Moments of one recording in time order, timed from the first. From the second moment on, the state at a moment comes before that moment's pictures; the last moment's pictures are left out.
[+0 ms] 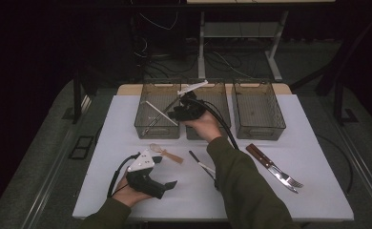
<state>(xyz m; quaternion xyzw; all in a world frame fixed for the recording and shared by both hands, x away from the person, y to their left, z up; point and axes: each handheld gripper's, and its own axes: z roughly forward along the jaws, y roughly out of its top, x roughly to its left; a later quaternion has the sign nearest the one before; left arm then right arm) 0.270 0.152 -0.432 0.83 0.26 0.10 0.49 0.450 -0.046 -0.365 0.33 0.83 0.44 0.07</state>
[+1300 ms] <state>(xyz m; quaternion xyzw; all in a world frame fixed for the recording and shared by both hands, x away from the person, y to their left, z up) 0.270 0.158 -0.437 0.83 0.25 0.10 0.48 0.406 -0.103 -0.372 0.30 0.83 0.46 0.05</state>
